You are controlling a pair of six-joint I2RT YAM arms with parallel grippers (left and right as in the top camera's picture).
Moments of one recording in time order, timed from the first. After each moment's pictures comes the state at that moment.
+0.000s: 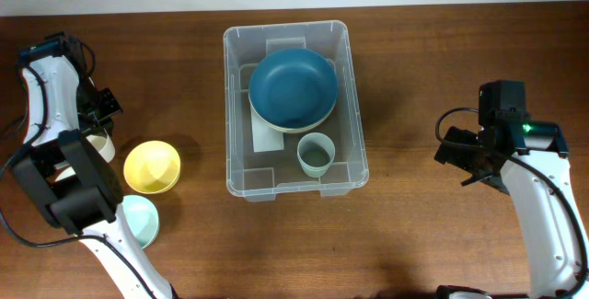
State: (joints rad) left arm 0.37 2.30 2.04 -1.38 -0.10 -0.23; right arm -0.14 1.38 1.14 -1.10 0.16 0.41
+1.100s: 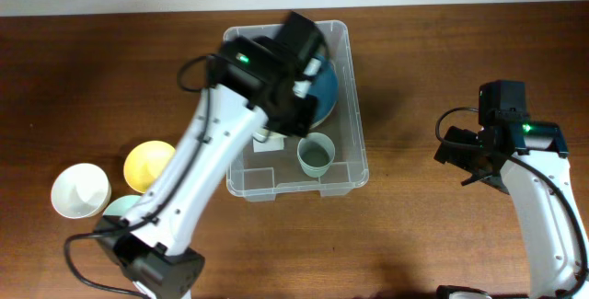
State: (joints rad) left arm -0.60 1.88 2.12 -1.54 0.02 -0.23; right arm -0.14 1.38 1.14 -1.10 0.16 0.41
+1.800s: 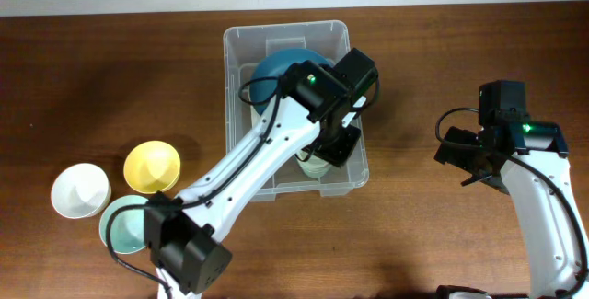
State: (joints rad) left arm -0.77 2.00 2.05 -1.46 0.09 -0.23; right arm -0.14 1.38 1.14 -1.10 0.16 0.41
